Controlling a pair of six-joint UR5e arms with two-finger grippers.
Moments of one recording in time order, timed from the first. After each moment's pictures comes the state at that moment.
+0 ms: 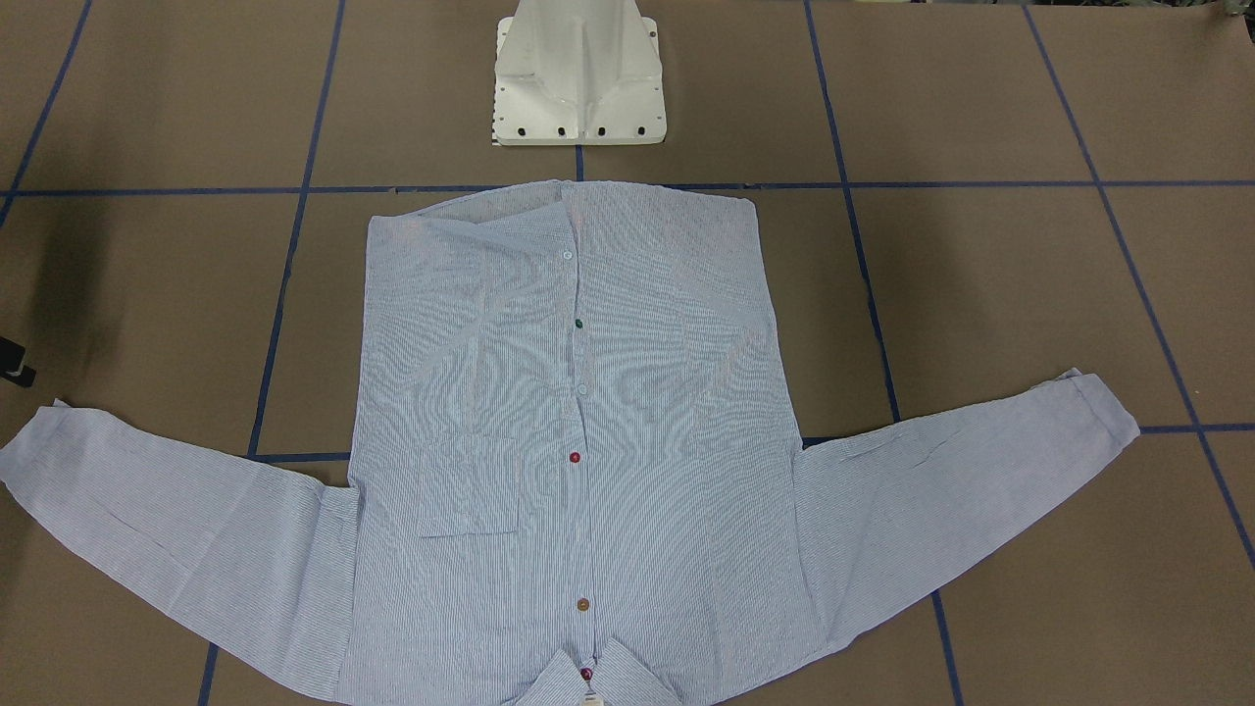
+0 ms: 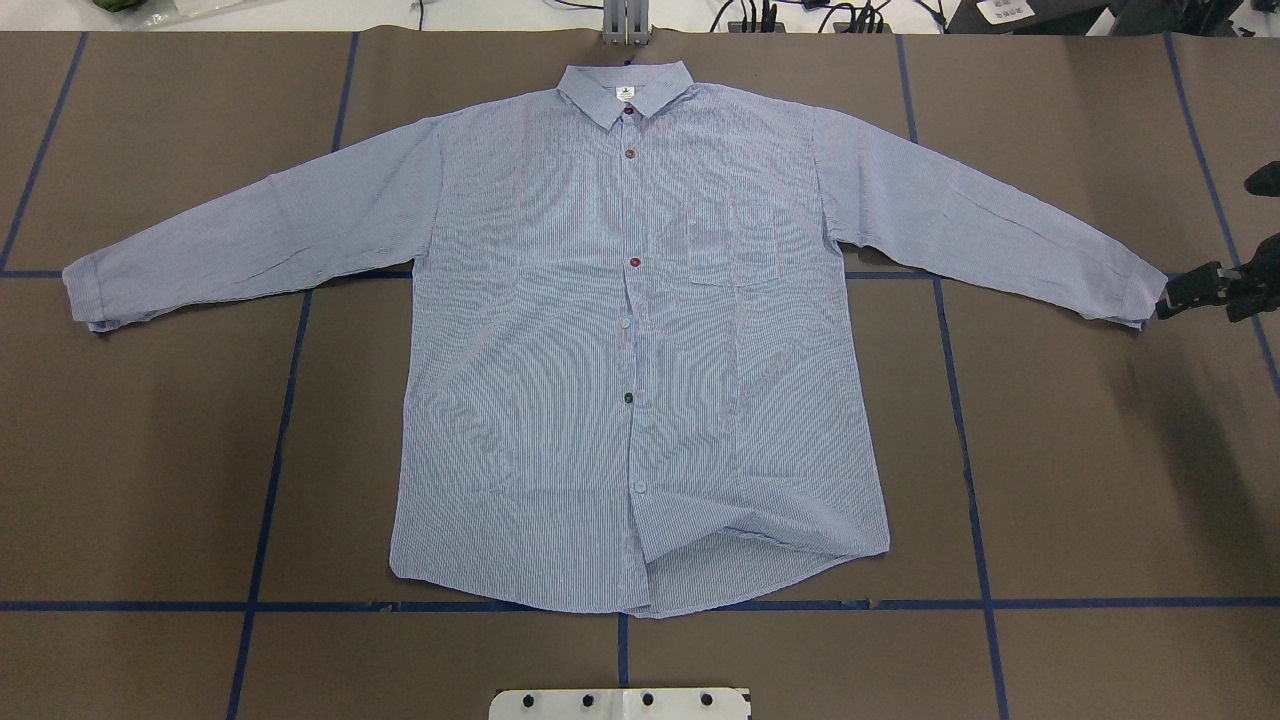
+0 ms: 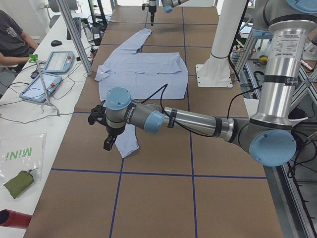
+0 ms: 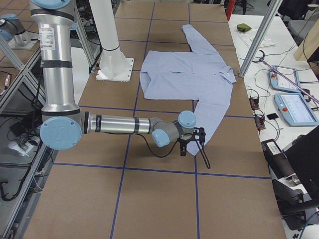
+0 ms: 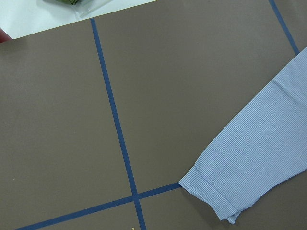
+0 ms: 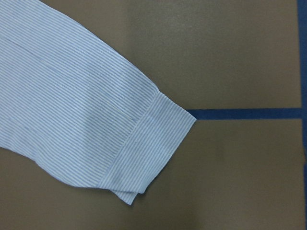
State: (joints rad) left arm -1.55 -1.68 -1.64 -1.81 -2.36 -0.02; right arm 1.19 -1.53 1.42 -1.03 2.32 0.58
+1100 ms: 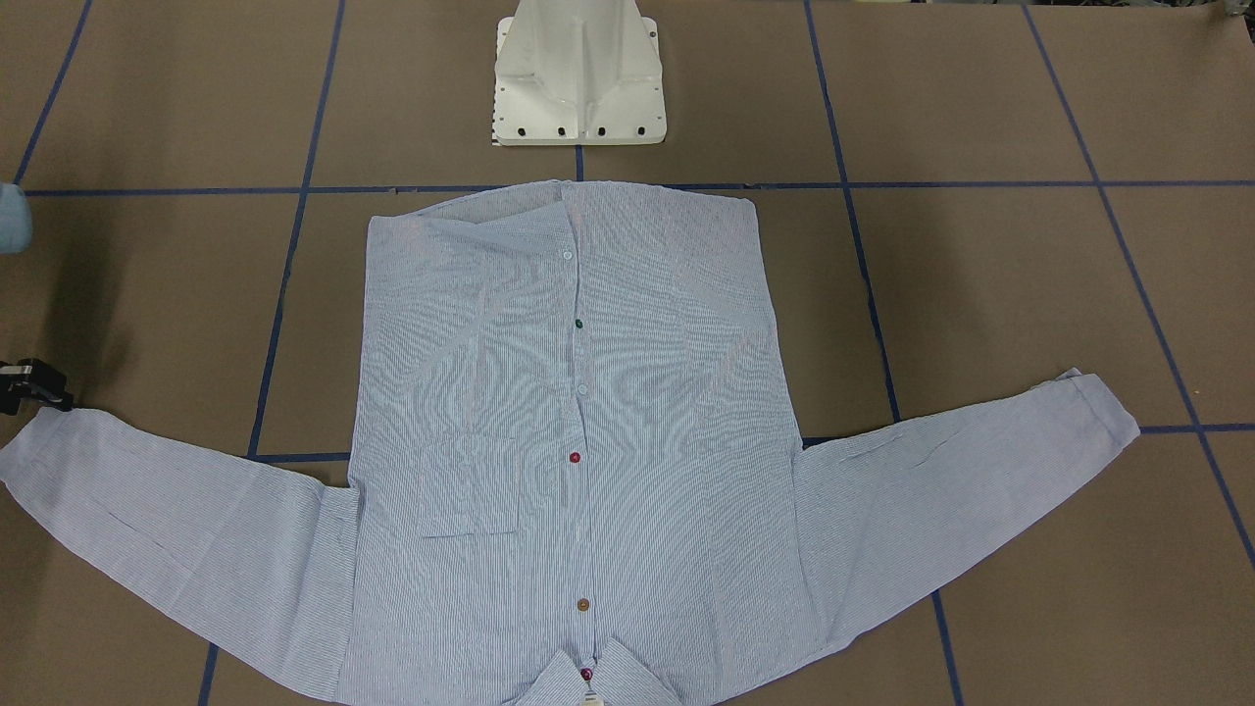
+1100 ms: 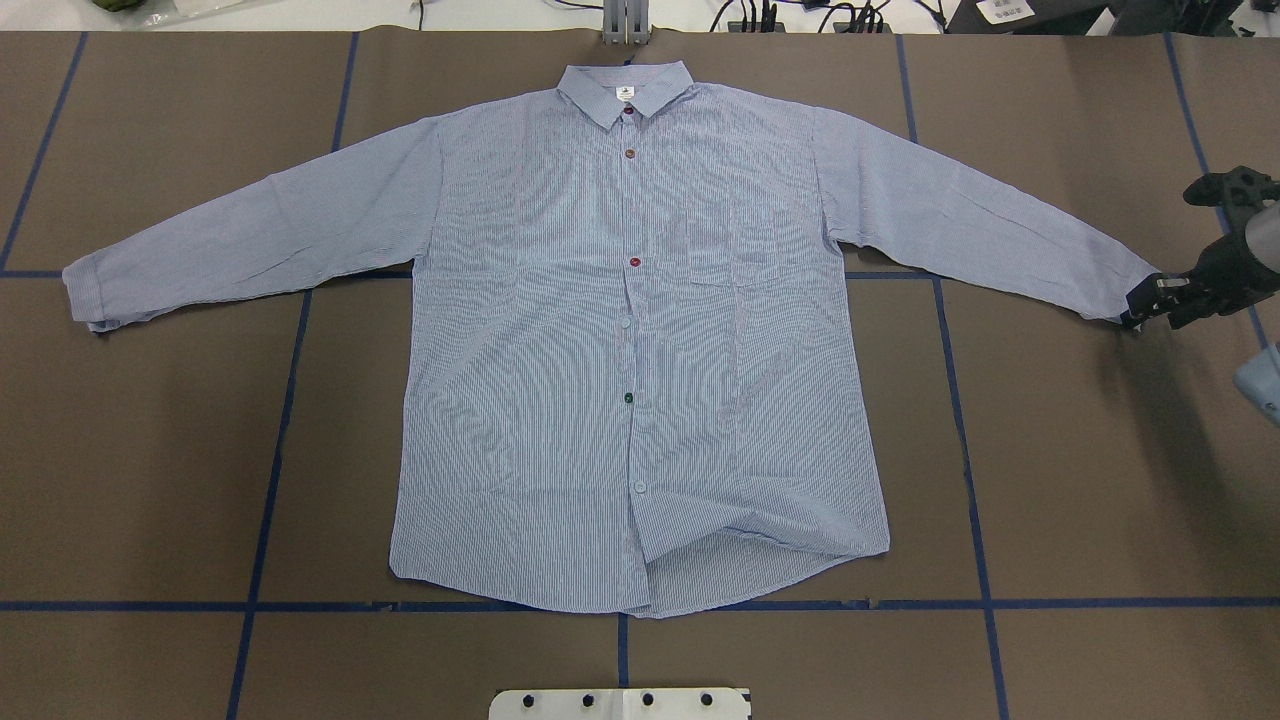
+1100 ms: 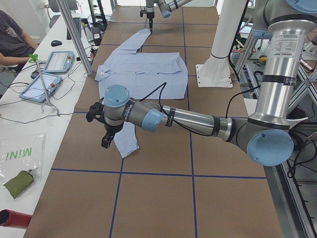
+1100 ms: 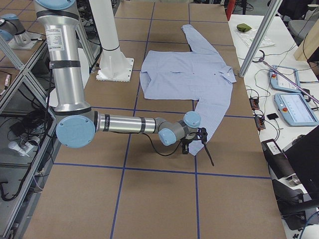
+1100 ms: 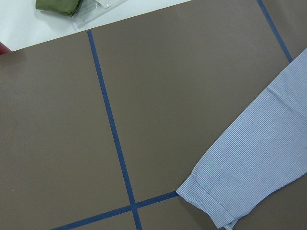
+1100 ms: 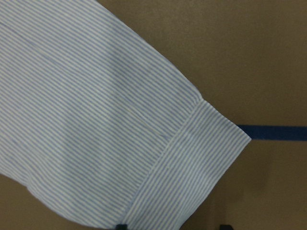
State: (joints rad) left arm -1.55 -1.70 -1.64 -1.81 -2.36 -0.03; right arm 1.13 -1.46 1.34 -1.03 2.31 0.58
